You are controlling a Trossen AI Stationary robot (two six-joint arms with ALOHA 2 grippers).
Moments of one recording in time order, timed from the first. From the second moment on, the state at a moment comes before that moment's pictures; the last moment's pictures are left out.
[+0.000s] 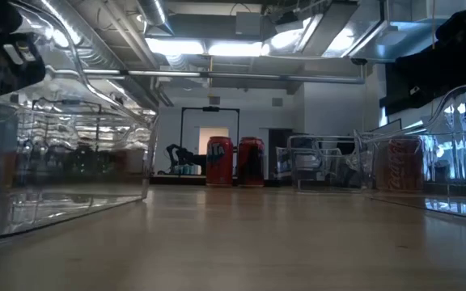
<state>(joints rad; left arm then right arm) -0.72 1.61 0.89 -0.09 -0.16 -0.94 0.12 0.00 0.01 0.04 0.09 0.13</state>
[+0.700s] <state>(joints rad) -0.58 1.58 0.89 -0.10 0.04 -0.93 0.12 0.00 0.01 0.04 0.09 0.13</state>
